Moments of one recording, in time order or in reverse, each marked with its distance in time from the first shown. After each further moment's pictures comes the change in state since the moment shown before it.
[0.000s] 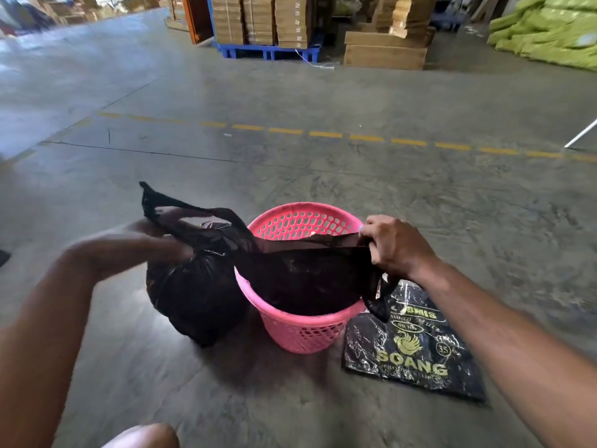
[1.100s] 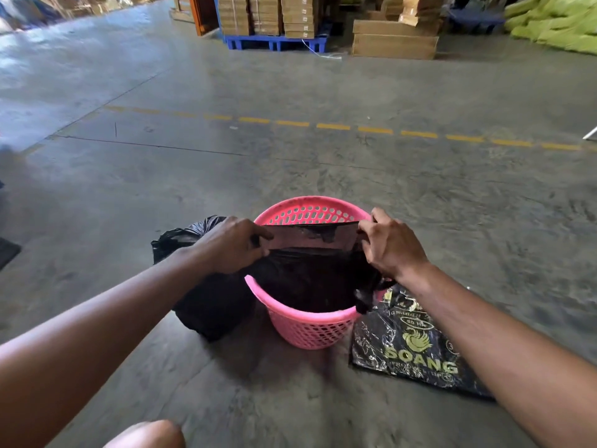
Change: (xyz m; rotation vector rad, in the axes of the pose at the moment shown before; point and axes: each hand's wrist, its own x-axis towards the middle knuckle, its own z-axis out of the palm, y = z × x) left_hand 0.093 -0.014 0.072 0.952 0.255 0.090; right_hand 0.006 -0.025 0.021 -0.144 0.013 0.132
